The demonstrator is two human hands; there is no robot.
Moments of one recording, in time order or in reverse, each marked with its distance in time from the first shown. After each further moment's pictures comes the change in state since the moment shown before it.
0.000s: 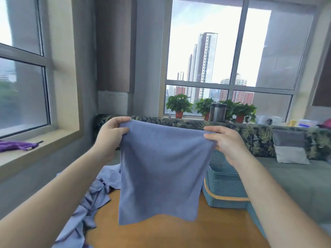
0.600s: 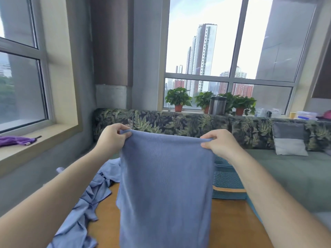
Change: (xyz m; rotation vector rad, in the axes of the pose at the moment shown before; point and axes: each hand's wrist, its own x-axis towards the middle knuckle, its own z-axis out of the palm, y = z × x) left_hand 0.017 -0.041 -0.007 0.655 0.003 0.137; right_hand 0.004 0.022 0.008 -0.640 -0.070 -0.046
